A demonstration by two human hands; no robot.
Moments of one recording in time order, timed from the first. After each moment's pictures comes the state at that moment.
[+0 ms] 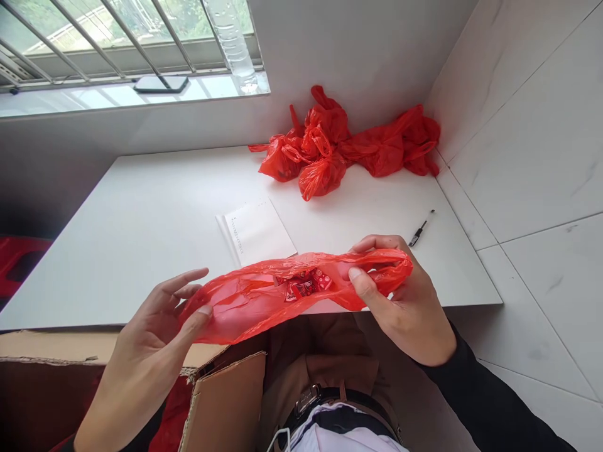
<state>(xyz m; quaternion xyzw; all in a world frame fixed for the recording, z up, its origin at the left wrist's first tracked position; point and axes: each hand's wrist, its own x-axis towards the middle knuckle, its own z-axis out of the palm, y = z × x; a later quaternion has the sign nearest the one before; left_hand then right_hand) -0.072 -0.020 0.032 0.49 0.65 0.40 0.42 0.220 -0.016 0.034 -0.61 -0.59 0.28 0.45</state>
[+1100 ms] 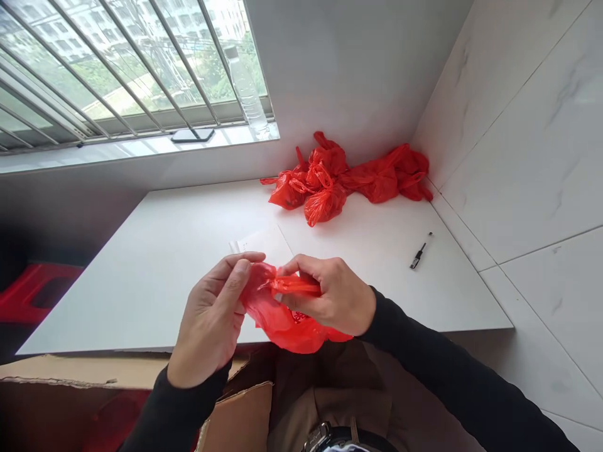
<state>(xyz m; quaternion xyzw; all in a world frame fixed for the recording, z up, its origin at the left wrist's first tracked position) -0.024 0.026 0.060 0.43 0.44 0.53 0.58 0.172 0.036 0.060 -0.41 -0.74 0.42 0.33</state>
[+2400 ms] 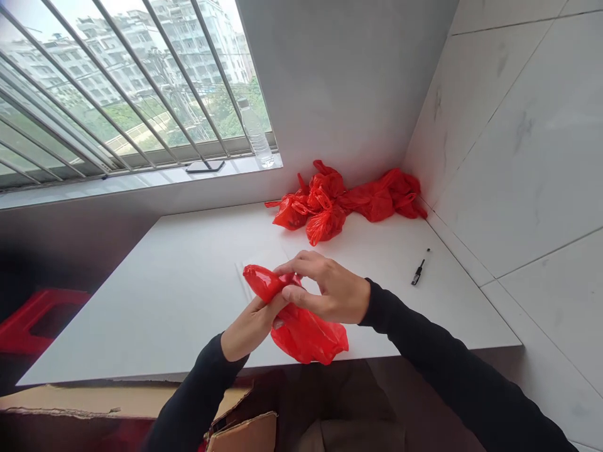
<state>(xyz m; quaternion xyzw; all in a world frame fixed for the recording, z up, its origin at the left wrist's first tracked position) -0.016 0.049 0.043 0.57 0.40 0.36 0.62 0.168 0.067 0.081 -0.29 -0.84 0.30 0.35</state>
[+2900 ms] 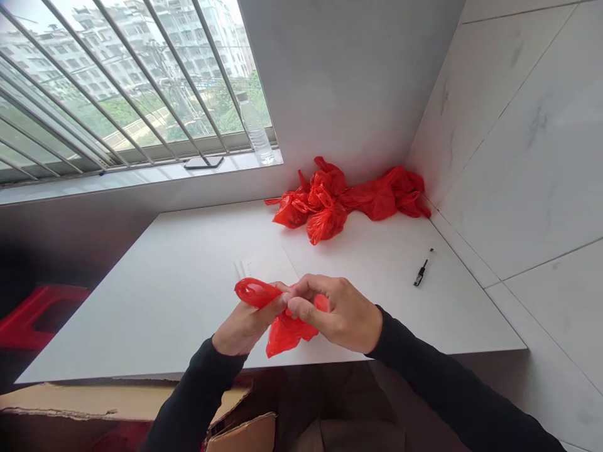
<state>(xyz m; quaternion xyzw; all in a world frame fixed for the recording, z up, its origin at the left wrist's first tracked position) -0.028 0.064 0.030 0.50 0.33 0.36 0.72 0.172 0.047 0.054 -0.39 -0.74 0.41 0.35</state>
